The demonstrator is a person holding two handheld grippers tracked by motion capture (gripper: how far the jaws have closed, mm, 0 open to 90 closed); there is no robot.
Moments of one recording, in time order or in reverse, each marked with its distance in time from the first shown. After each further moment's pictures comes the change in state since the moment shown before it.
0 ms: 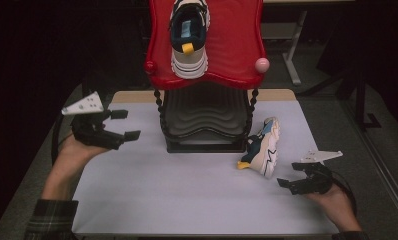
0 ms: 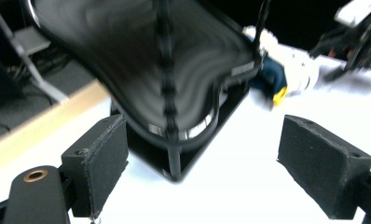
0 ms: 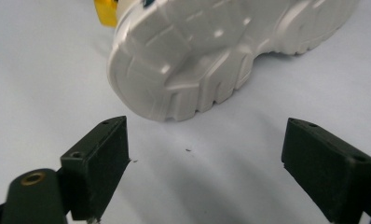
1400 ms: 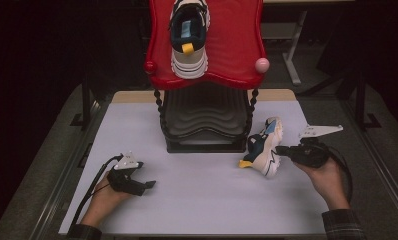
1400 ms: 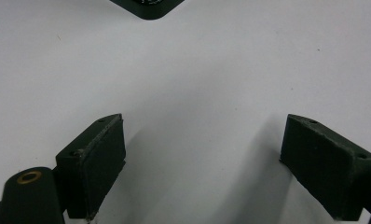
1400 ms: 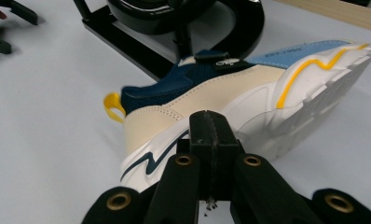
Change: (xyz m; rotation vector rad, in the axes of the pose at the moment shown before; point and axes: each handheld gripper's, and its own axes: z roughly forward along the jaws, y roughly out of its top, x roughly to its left) left arm -0.018 -0.143 0.089 0.249 0.038 -0.019; right arm -0.013 0.060 -0.006 -0.105 0.053 -0.018
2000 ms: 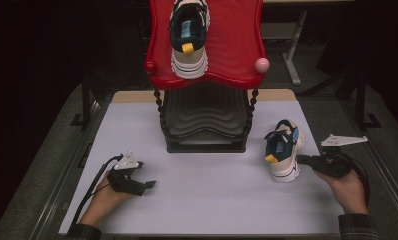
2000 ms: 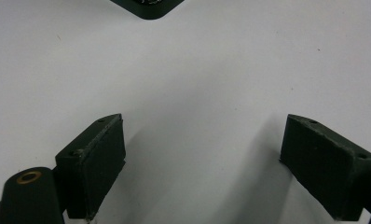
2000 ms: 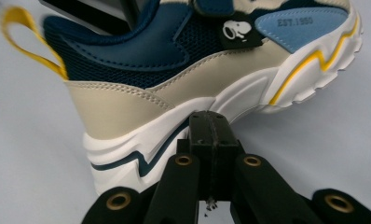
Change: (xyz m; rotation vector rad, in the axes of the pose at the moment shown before) left arm 0.000 0.000 0.000 0.000 0.001 -0.001; right arm -0.029 -0.046 -0.030 0.046 -0.078 0.111
